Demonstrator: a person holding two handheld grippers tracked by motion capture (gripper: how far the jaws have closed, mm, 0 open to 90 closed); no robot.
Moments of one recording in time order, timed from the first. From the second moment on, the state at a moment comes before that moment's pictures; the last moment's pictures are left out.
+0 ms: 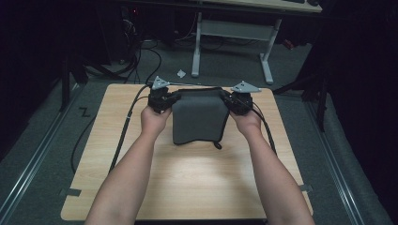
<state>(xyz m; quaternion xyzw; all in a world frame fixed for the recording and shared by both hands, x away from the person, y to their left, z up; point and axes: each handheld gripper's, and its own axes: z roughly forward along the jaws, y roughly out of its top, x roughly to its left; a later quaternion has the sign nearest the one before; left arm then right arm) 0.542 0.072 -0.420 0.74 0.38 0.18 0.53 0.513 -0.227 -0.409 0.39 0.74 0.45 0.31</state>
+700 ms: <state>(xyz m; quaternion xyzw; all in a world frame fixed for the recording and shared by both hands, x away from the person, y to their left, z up) 0.529 0.080 -0.452 0.74 0.39 0.15 0.52 0.512 -0.231 -0.436 0.42 0.73 0.47 0.26</state>
